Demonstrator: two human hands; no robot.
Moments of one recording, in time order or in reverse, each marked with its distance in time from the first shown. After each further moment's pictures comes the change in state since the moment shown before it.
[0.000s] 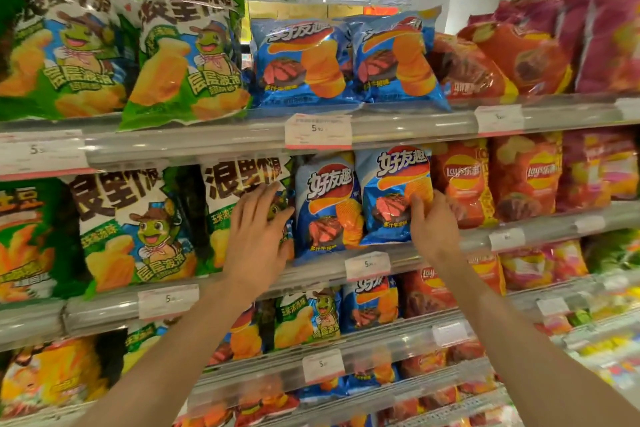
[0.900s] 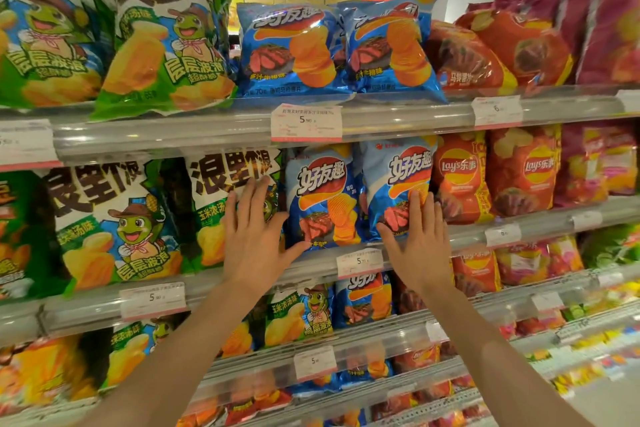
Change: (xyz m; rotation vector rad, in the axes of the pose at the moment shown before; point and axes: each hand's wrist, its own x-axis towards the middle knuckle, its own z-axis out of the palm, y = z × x) left_hand 0.001 0.008 0.033 0.079 0.096 -0.033; right_hand -0.038 0.027 0.014 -0.397 -0.031 -0.247
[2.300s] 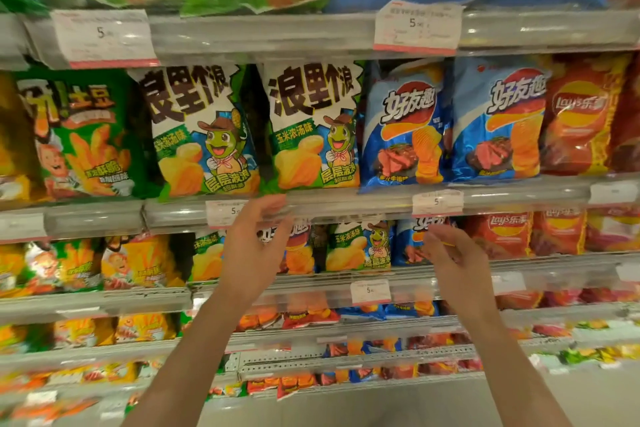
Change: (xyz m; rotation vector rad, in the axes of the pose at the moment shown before) left_hand -0.125 -0.056 -0.053 -0.818 -0.085 -0.578; right_hand -0.117 -0.045 0.022 0.762 -0.250 0.300
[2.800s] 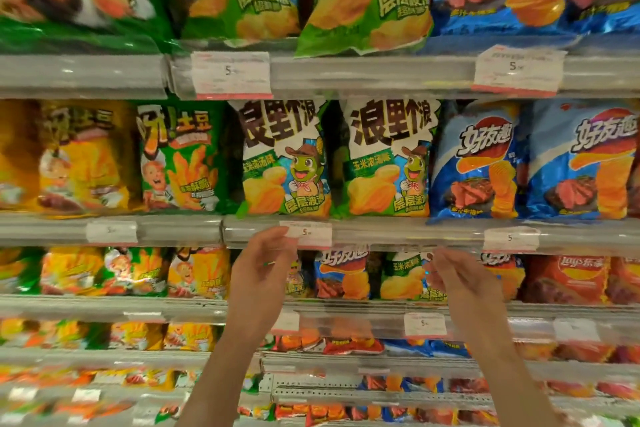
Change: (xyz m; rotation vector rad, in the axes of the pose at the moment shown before) left_hand -0.017 -0.037 -0.075 -0.273 0.172 -0.213; right_hand -0.018 -0.038 0.083 0.221 -0.064 -0.003
